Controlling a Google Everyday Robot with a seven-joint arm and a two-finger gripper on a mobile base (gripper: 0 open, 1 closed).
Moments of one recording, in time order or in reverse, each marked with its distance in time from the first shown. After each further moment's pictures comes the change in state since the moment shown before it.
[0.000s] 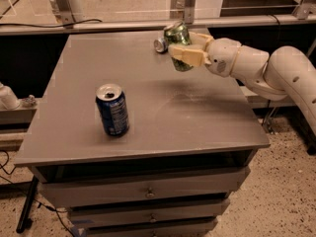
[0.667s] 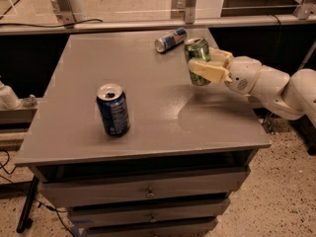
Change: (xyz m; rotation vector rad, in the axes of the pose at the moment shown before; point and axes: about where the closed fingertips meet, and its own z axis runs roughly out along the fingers) arm 0.025 0.002 -0.057 -0.025 -0.061 0.042
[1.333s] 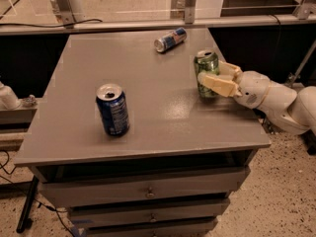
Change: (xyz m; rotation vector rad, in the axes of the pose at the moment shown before) arm 0.021 0.004 -0.040 -0.014 -0.054 0.037
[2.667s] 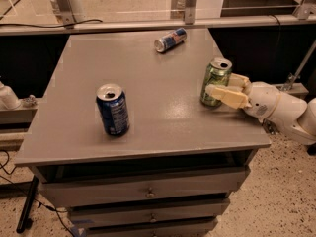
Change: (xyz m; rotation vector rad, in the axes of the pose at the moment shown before) arm 0.015 0.011 -0.030 -0.012 0.018 0.046
